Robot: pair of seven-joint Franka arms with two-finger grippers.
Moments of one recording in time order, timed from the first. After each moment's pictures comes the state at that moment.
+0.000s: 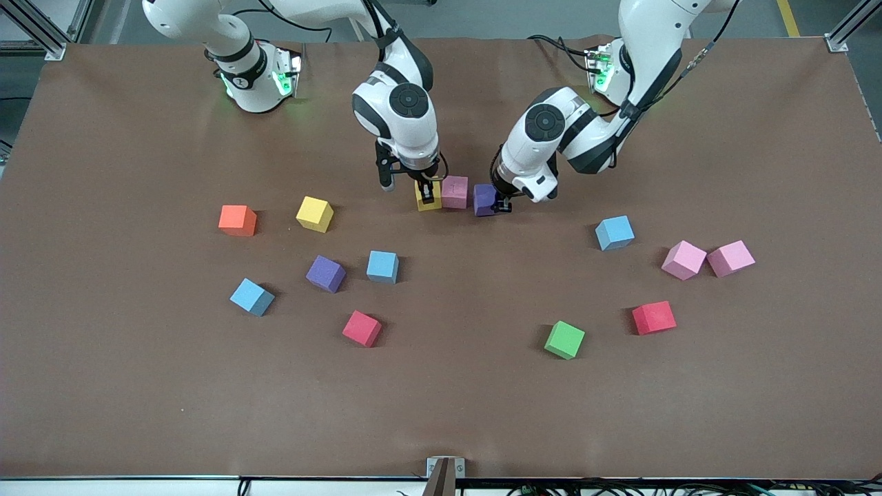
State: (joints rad) left arm -0.16 0.38 -0.61 -2.30 0.10 2.66 -2.36; right arm 1.02 0.44 -0.08 -2.07 0.10 2.54 2.27
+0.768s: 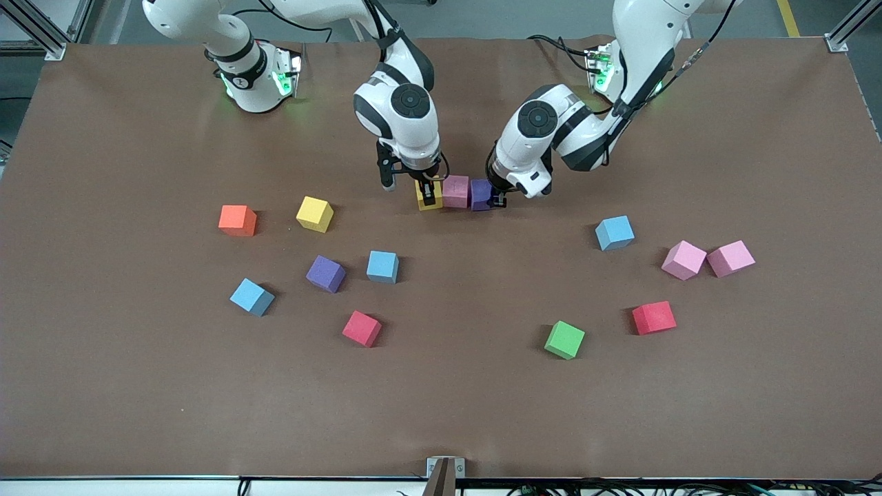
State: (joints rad) left arm -0.18 0.39 -0.61 -2.31 0.10 2.66 -2.36; right arm 1.02 0.46 -0.08 -2.06 0.10 2.54 2.27
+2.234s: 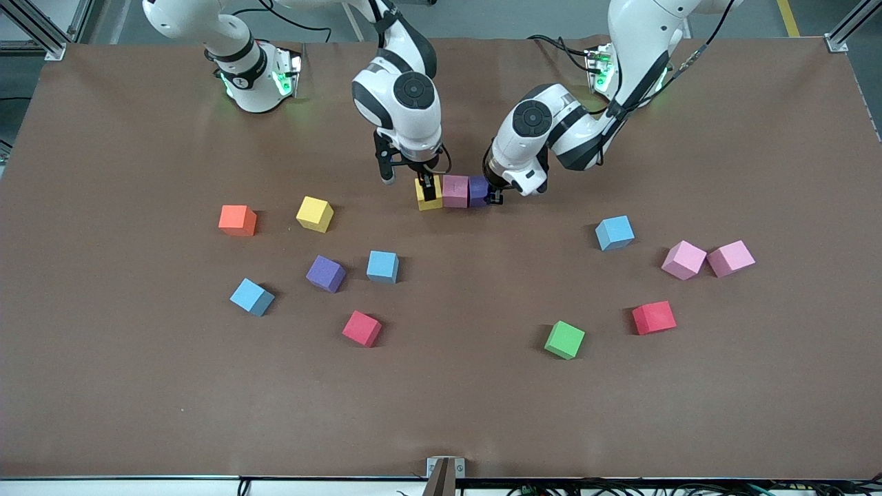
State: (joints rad) left arm -0.19 0.41 -0.61 -2.31 0.11 2.66 -2.36; right arm 1.01 0.36 -0.09 -2.02 0.10 2.34 2.19
